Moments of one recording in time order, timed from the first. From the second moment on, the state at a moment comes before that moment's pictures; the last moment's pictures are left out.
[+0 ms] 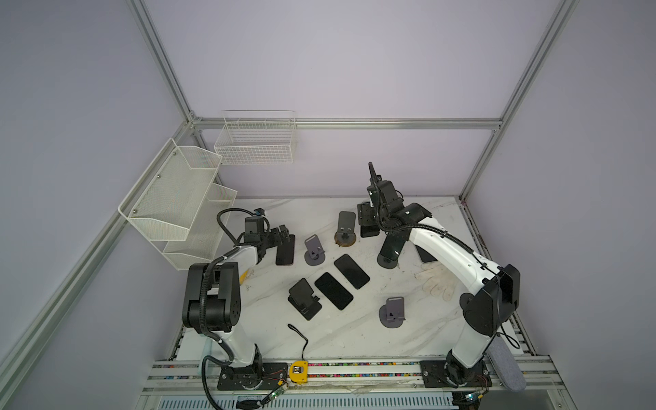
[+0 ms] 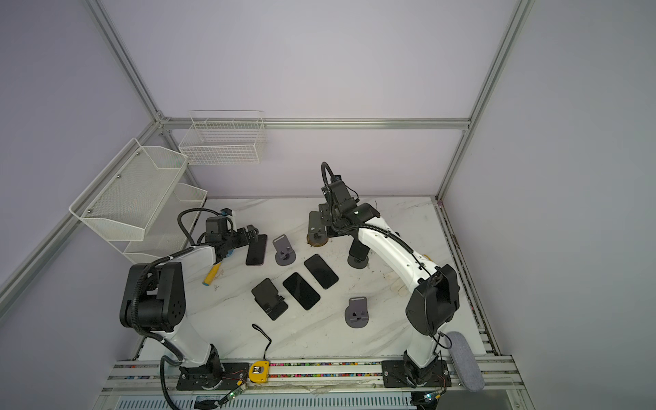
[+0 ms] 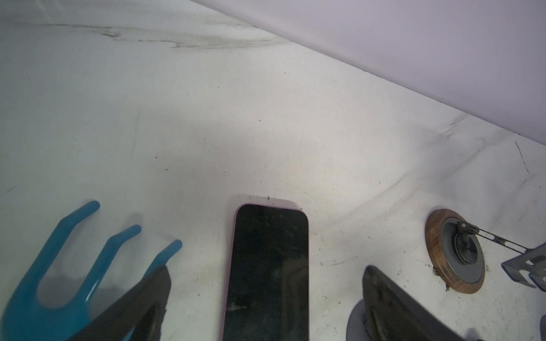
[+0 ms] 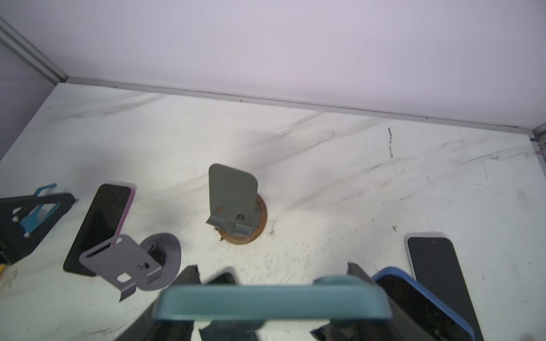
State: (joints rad) left arm 0.04 1.72 1.00 0.05 0.14 -0.29; right arm 0.60 1.79 1.77 -0.66 0.29 0.29
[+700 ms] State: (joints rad) left arm 0.06 1.72 1.00 0.06 0.20 -0.32; right arm 0.27 2.06 2.05 -0.65 0.15 0.24
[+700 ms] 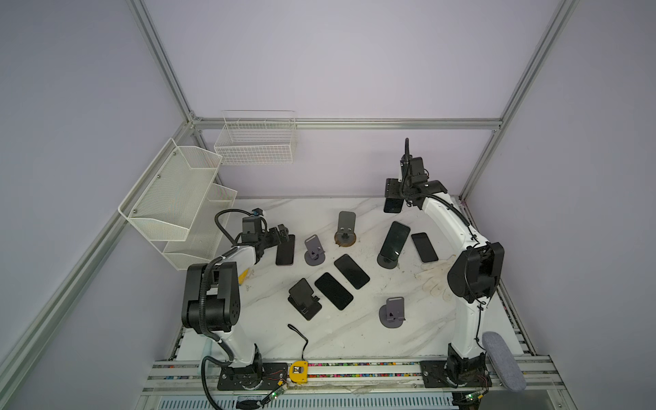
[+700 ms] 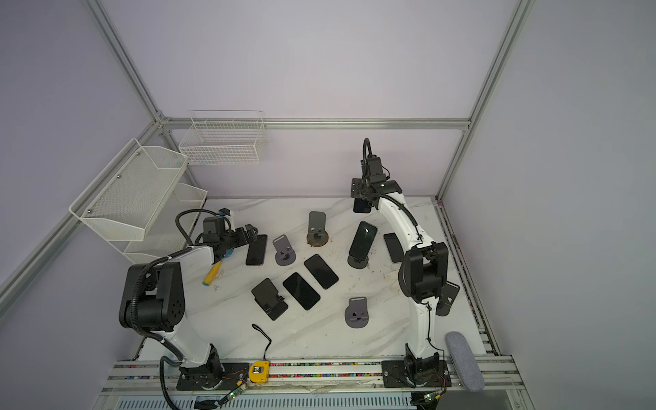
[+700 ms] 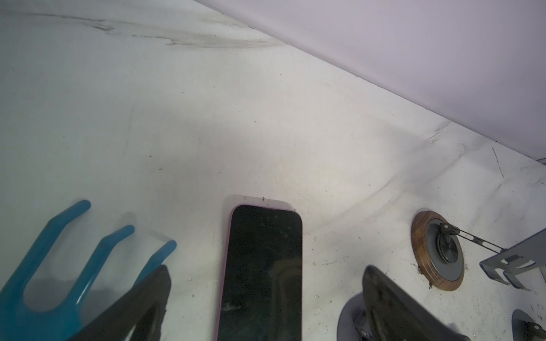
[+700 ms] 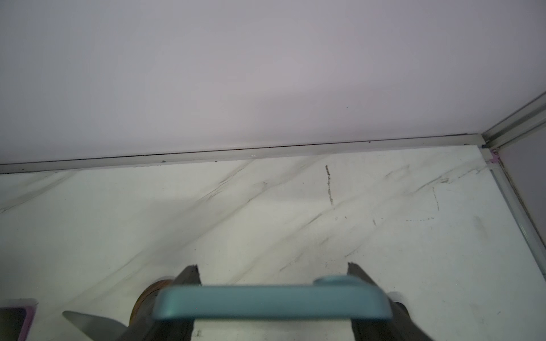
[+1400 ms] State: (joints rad) left arm 0.07 1.72 1.00 0.07 0.23 -0.34; right arm 0.19 2.18 1.95 -0.64 0.07 0.22
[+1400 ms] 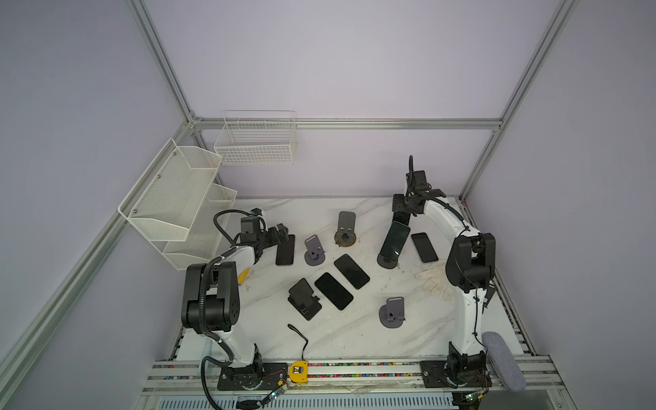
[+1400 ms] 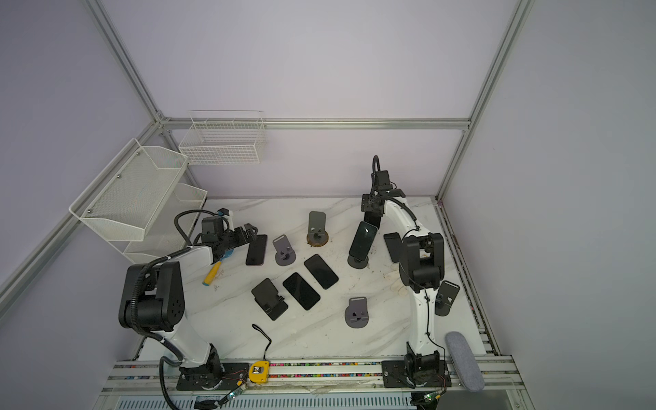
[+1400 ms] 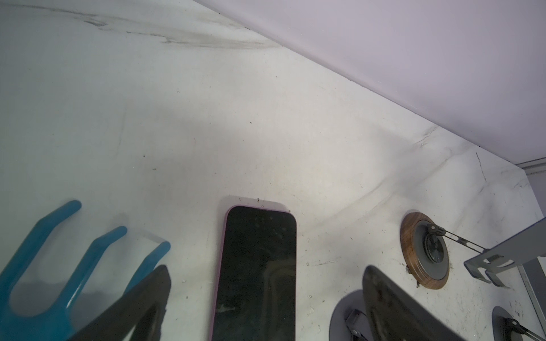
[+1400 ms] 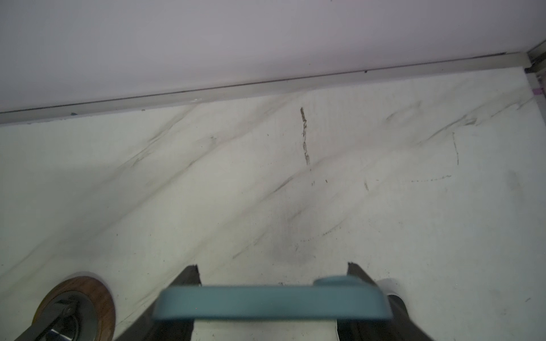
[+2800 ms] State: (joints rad) left arm 0.10 1.74 0.98 0.12 0.29 -0.37; right arm 0.19 2.34 1.88 -0.65 0.07 0.19
